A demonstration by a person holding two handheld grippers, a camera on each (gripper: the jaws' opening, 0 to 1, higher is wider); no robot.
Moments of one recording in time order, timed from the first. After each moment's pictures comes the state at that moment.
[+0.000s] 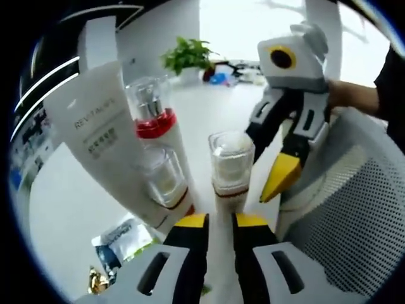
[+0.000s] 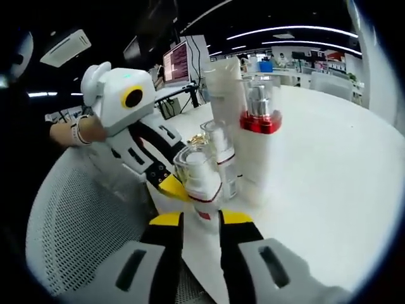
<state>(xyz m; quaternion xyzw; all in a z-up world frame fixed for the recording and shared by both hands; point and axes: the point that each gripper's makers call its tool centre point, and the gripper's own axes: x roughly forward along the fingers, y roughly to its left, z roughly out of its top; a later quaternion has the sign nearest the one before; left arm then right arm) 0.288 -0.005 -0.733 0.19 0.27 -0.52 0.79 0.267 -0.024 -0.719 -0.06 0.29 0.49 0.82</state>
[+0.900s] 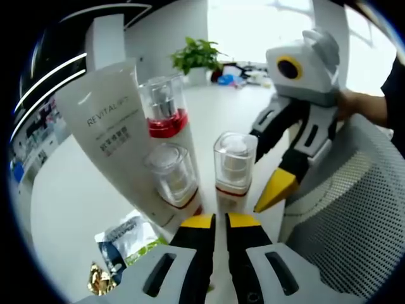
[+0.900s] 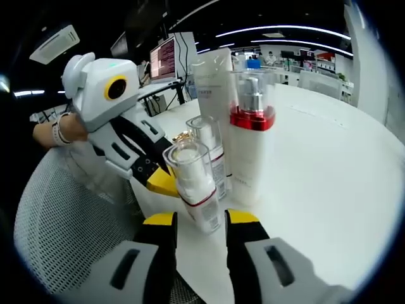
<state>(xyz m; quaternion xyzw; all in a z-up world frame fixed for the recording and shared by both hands) 0.293 -0.001 -0.731 0.18 0.28 -0.50 0.80 0.285 -0.020 -0.731 -0.07 0.30 0.44 0.84</state>
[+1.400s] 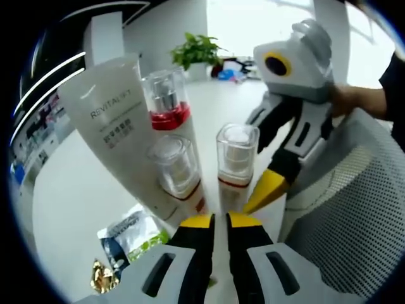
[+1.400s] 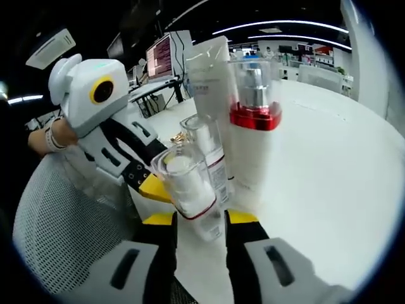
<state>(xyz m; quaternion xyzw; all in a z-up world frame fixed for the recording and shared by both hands) 0.291 0.006 -0.734 0.19 0.29 -0.50 0.79 0.291 -0.009 -0.737 -0.07 0.31 0.44 0.84</state>
